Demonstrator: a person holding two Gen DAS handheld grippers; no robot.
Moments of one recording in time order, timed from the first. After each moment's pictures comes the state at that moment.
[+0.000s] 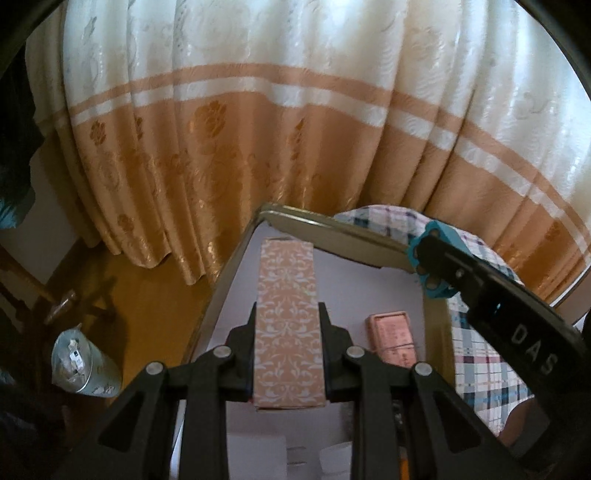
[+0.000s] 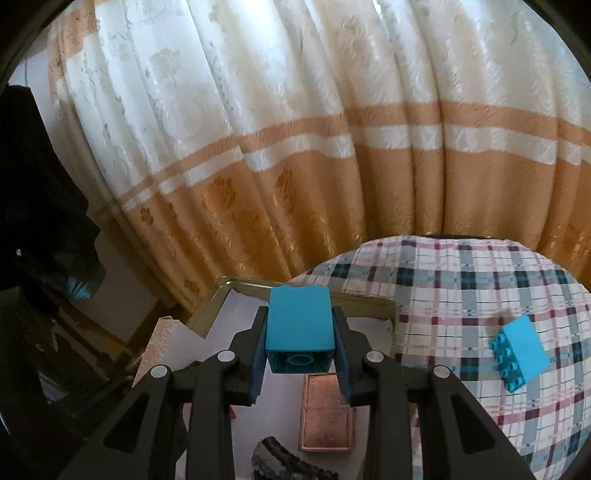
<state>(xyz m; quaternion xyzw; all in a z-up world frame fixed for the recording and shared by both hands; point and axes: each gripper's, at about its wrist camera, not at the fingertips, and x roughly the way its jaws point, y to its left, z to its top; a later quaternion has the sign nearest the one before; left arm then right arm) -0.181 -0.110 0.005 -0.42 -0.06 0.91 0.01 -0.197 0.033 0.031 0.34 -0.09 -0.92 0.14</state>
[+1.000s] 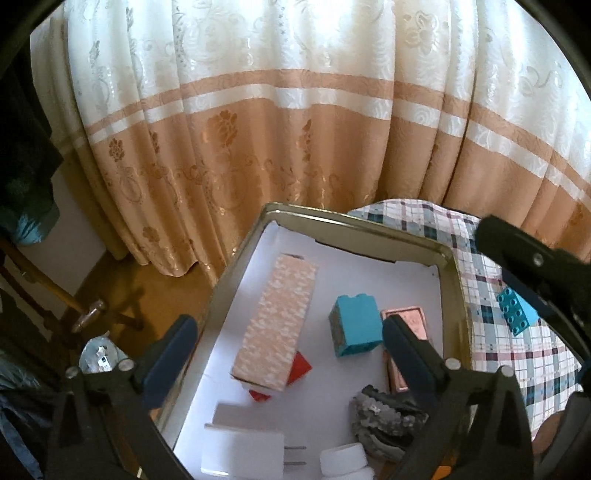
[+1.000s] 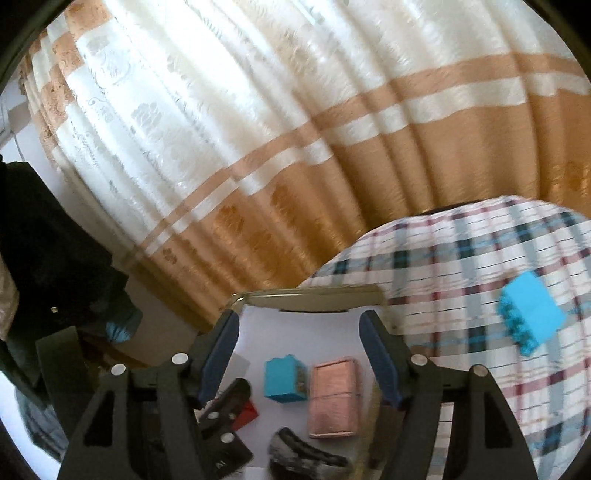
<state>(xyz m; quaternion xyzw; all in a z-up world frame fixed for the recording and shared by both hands) -0.173 -0.086 0.005 -0.40 -0.01 0.91 -0.04 -0.175 0.084 0.022 0.31 -0.22 -0.91 0.16</state>
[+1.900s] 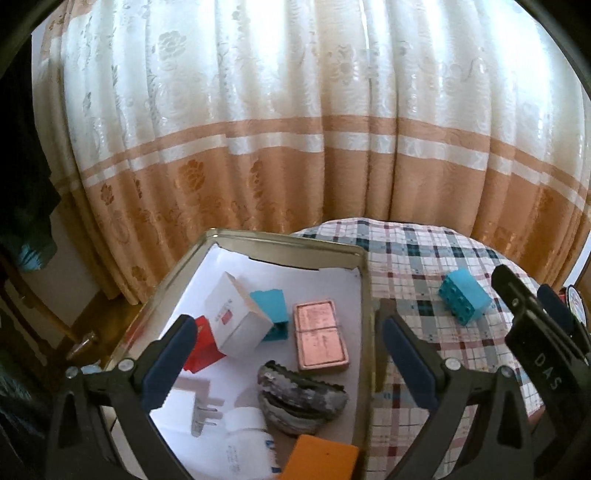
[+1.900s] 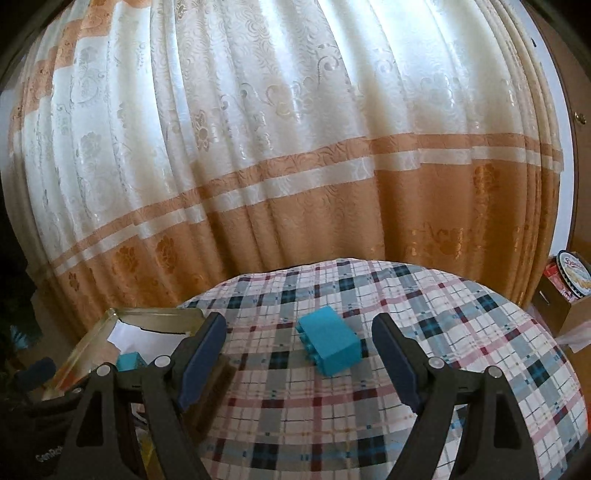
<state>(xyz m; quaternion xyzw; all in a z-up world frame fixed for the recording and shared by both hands) -0.117 -0.013 0.011 -0.31 0.02 0.95 -0.02 -0.096 0.172 -0.001 0.20 -0.12 -0.97 -0.04</state>
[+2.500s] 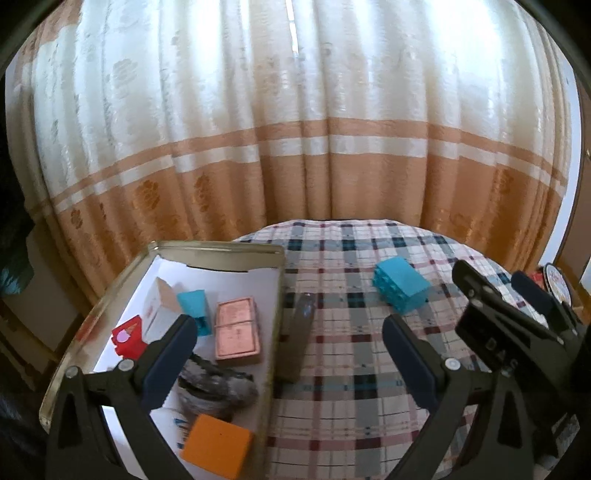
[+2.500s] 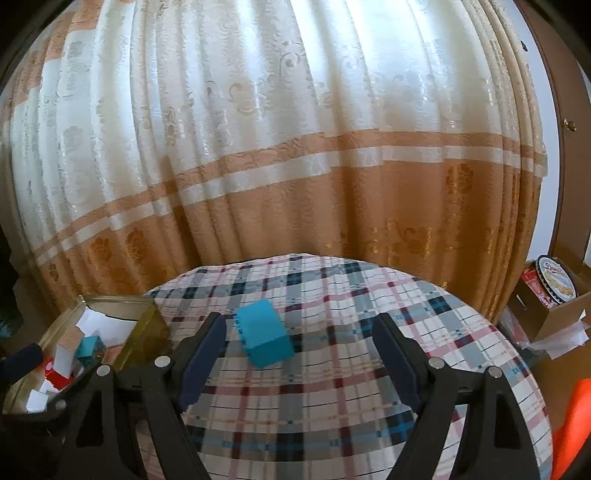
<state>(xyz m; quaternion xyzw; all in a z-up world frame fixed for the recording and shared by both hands) -0.095 0.054 0.004 -0.29 0.05 0.95 0.04 -0.084 0.218 -0.009 0.21 -0.10 -0.97 -0.08</state>
